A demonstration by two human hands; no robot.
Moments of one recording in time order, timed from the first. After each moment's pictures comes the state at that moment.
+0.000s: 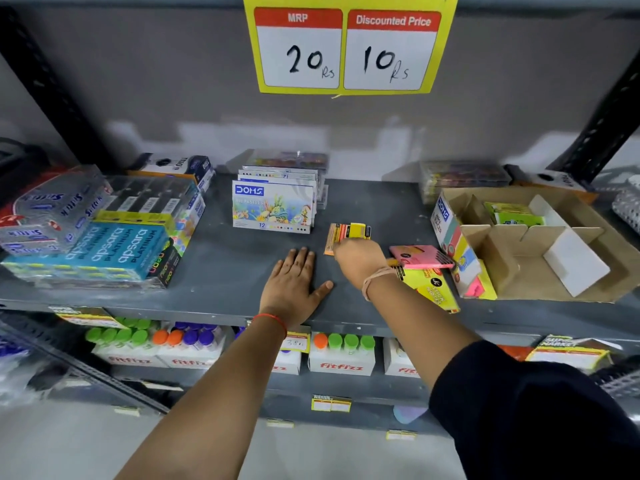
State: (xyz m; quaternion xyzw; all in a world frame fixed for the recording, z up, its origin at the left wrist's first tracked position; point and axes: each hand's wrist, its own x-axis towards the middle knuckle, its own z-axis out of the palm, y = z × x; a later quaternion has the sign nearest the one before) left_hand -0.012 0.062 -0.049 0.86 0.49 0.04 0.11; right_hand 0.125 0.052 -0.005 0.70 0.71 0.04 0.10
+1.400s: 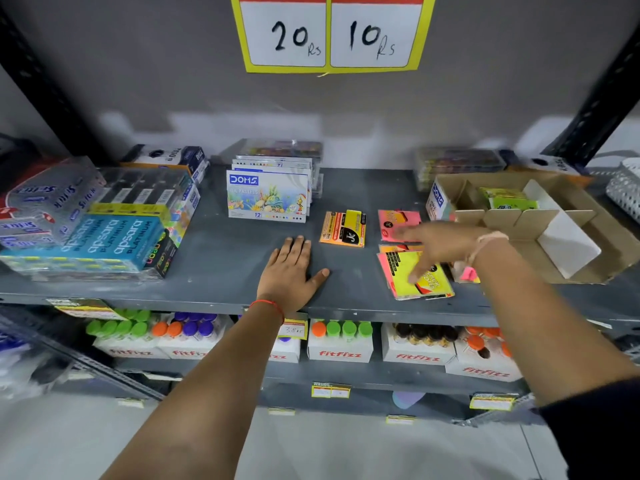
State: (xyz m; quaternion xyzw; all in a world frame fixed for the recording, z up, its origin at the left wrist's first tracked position) left_hand -0.013 0.062 -0.048 0.87 0.49 0.01 0.10; right_hand 0.224 -0.006 0.052 0.70 0.65 -0.26 0.10
